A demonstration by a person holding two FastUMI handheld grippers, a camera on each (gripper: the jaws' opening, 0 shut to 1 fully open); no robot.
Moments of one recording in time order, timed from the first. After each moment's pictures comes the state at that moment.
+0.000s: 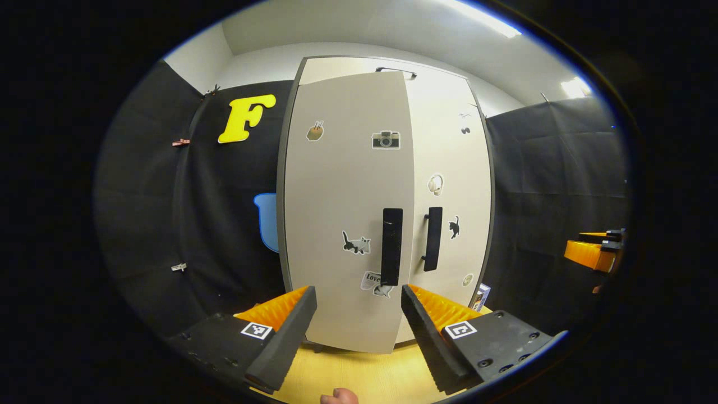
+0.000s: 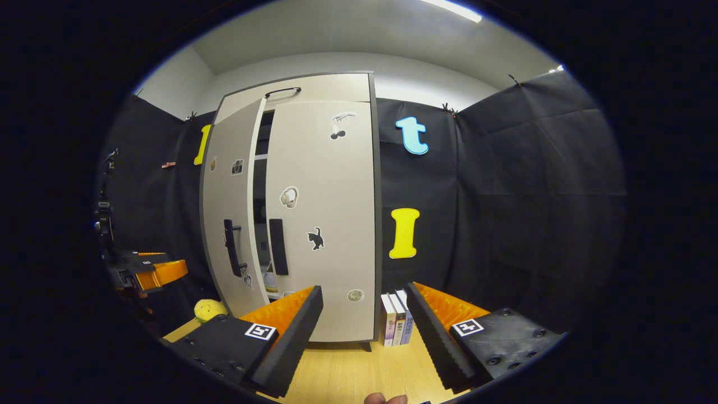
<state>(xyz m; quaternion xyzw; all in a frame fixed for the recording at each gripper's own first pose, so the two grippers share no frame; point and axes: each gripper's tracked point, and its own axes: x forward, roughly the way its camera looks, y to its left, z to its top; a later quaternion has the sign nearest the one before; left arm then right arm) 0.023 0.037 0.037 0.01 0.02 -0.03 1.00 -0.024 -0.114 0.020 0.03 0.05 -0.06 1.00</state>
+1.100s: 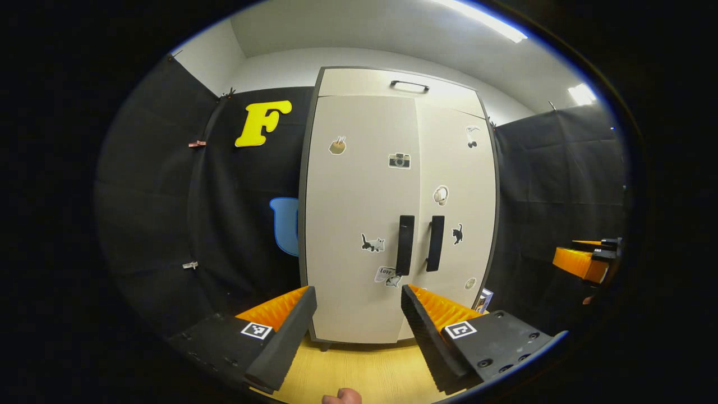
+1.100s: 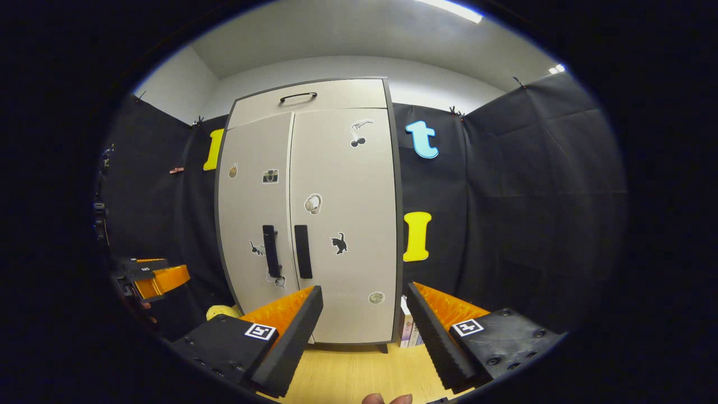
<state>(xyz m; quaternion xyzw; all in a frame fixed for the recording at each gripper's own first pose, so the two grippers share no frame) -0.009 0.053 0.048 0.00 0.01 0.00 1.00 -0.026 -0.072 0.030 0.04 0.04 -0.04 1.00</state>
